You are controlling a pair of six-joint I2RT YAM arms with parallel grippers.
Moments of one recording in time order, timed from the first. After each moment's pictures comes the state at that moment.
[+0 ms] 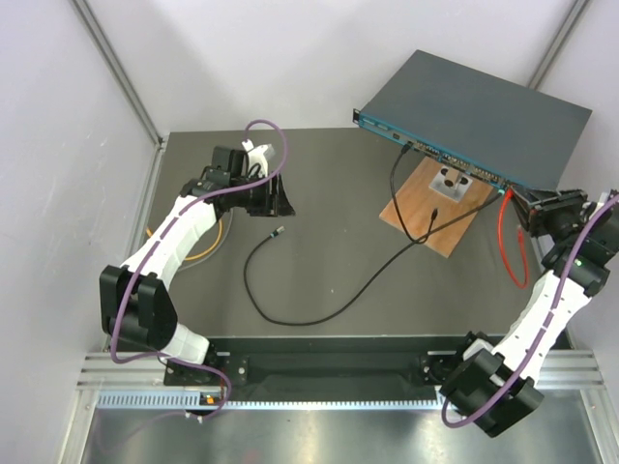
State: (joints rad) left arm -0.28 1.50 1.27 -0.57 0.52 -0.26; right arm -0.77 0.90 0.92 -0.34 -0.82 1.08
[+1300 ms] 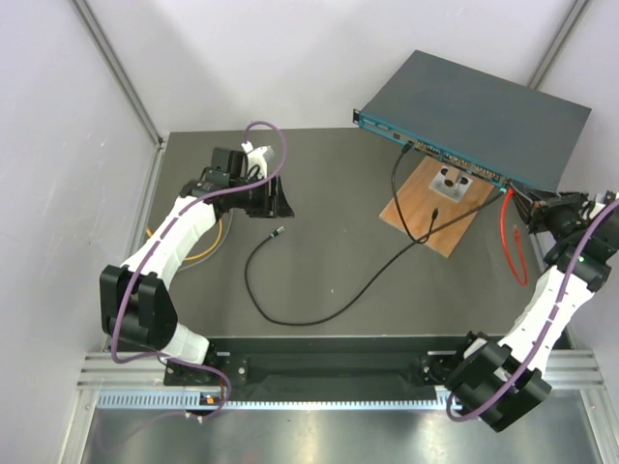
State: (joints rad) left arm -0.27 1.50 1.26 -0.57 0.53 -0.25; right arm -0.77 0.96 0.90 -0.26 -0.88 1.24
